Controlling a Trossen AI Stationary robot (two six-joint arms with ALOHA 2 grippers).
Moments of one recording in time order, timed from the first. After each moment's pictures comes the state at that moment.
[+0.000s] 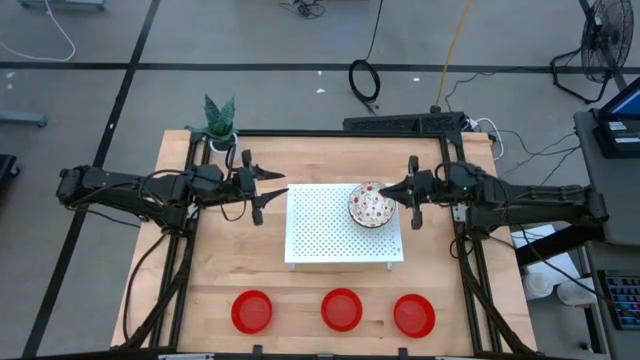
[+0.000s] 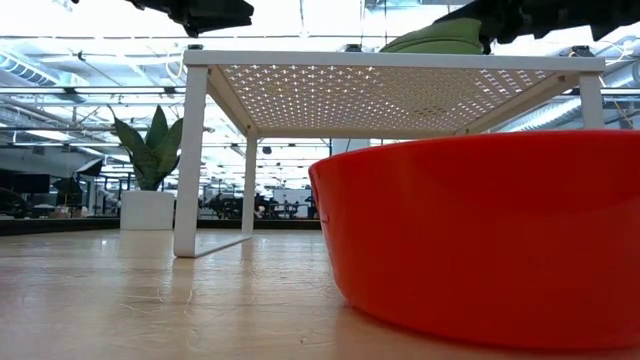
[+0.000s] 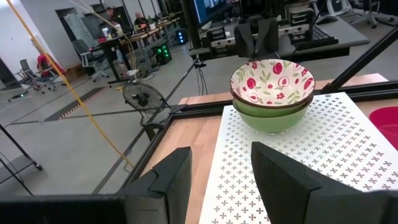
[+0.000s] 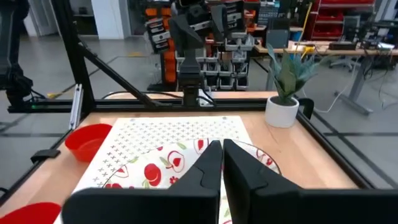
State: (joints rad) left arm -0.02 0.94 0.70 0.12 -0.26 0.20; right arm -0.13 0.72 0.54 0.10 -0.11 0.00
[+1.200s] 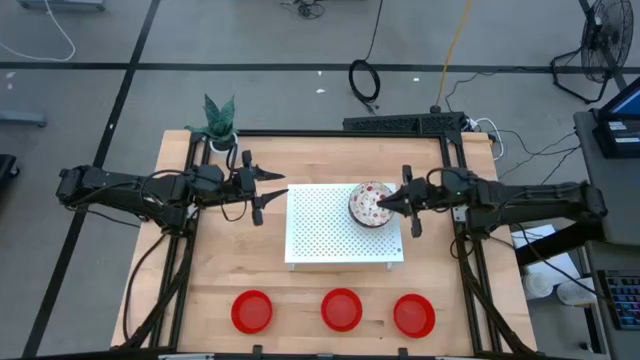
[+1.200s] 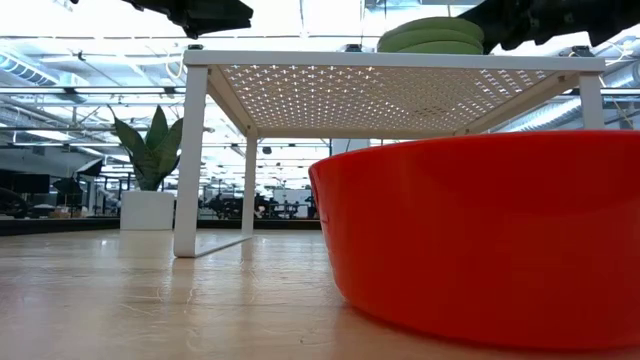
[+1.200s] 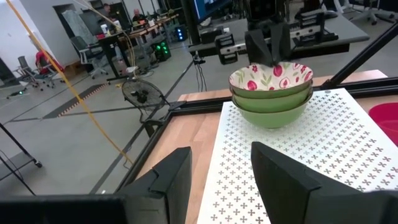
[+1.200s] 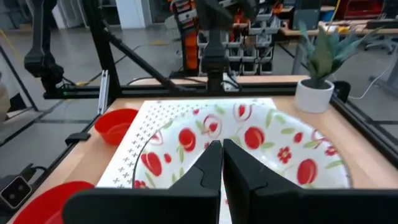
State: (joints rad) left arm -0.02 0.94 0.70 0.11 -0.26 0.20; right arm -0.08 0.76 0.52 0.10 -0.16 0.04
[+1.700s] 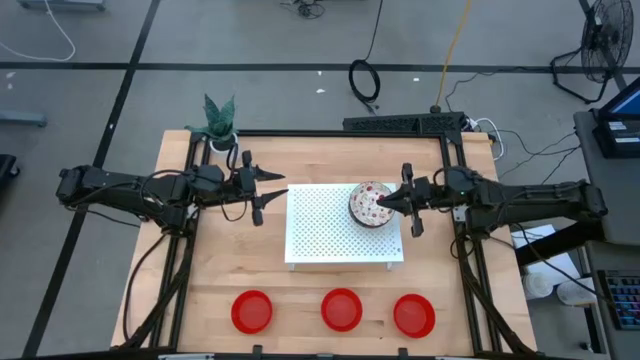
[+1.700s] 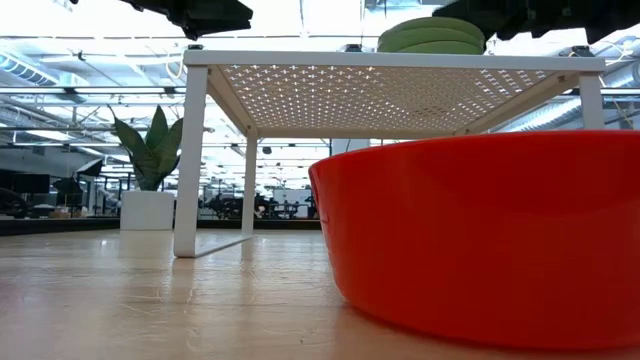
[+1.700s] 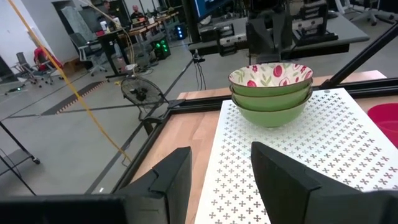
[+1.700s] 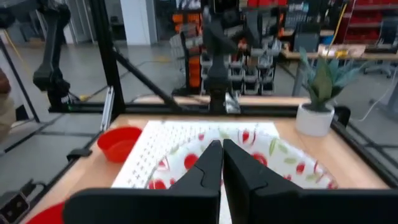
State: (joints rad) left arm -0.02 0.94 0.70 0.10 -0.26 0.18; right arm -0.07 0.76 0.52 0.18 -0.16 0.02
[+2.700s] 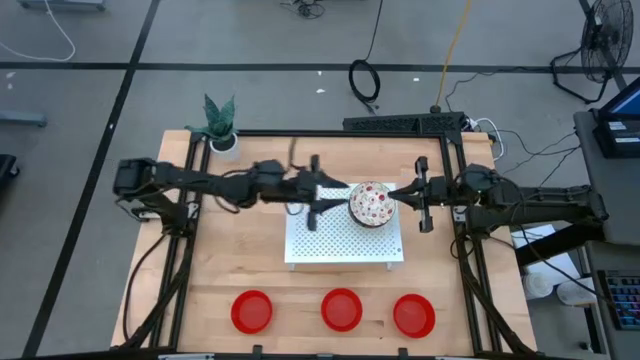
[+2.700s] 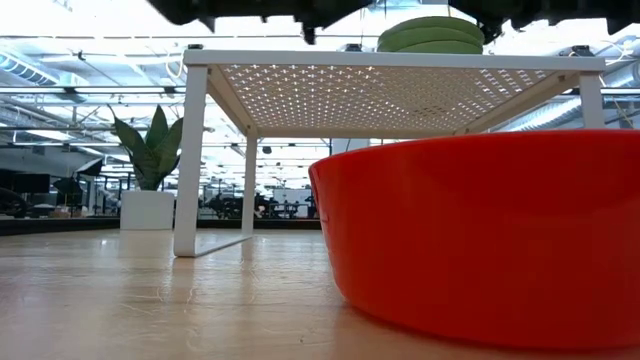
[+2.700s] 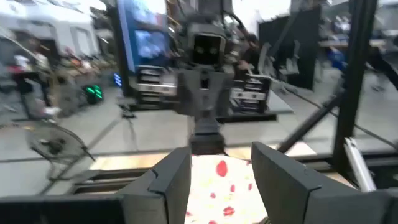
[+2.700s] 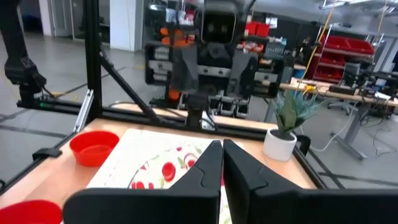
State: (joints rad) left arm 0.05 1.59 1.04 0.61 0.12 0.07; right arm -0.07 0.62 0.52 0.11 -0.10 -0.13
